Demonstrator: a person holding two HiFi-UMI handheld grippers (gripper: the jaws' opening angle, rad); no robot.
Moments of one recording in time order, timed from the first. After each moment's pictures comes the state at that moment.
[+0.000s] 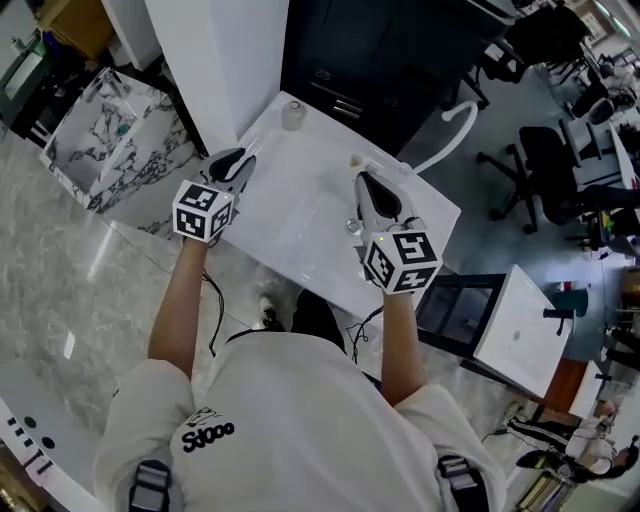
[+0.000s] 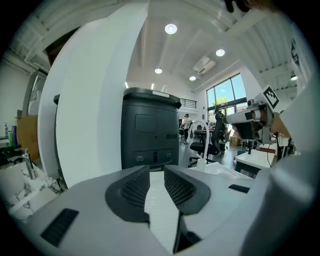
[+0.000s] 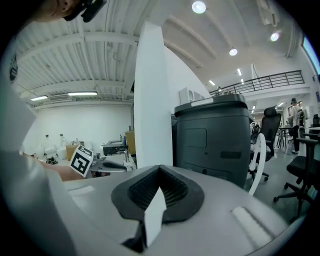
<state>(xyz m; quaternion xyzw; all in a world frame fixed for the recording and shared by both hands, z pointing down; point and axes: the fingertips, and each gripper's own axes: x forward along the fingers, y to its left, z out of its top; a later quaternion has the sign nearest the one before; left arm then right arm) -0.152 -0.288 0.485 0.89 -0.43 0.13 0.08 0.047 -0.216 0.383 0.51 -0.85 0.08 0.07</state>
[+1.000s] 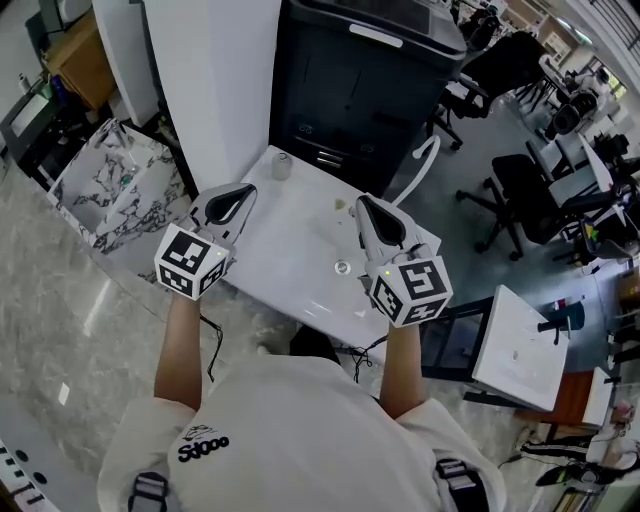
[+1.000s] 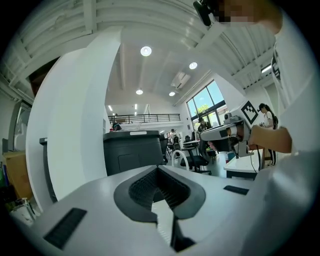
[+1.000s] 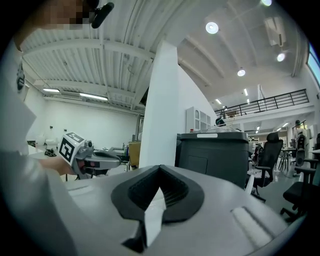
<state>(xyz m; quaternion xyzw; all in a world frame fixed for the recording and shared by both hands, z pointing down) -0.118 -0.214 0.325 0.92 -0.37 0.06 -0.05 0.048 -0.177 0.282 0.50 -0.86 -0.02 0.04</state>
